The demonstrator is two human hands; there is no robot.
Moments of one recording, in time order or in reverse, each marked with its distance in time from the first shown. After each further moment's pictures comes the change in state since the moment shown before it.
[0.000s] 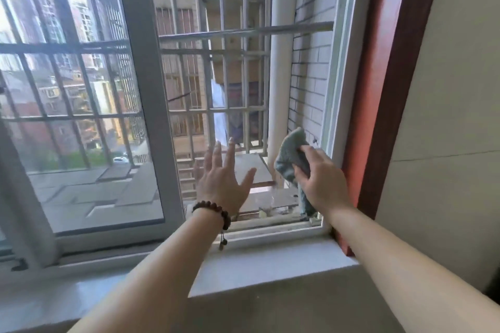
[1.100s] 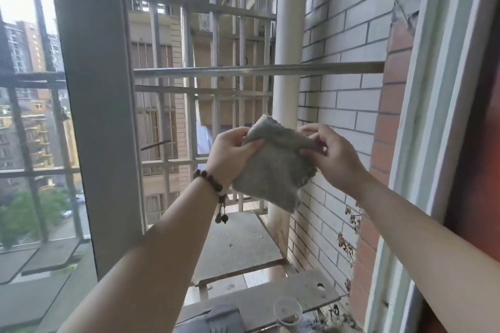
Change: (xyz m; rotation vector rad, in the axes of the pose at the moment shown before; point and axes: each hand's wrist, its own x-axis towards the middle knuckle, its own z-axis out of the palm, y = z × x) left_hand 0.314 -0.043 0.022 -1.166 -0.092 0.100; right_hand 0.269 0.011 0.103 0.445 -0.035 0.007
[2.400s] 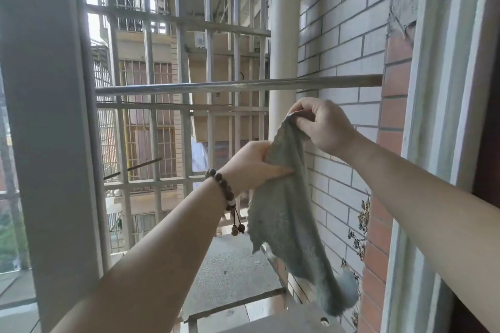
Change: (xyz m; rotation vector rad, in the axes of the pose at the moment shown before) left_hand 0.037 0.012 0.040 0.194 -0.369 -0.035; right_hand 0.086 -0.014 -0.022 -0.153 0.057 -0.144
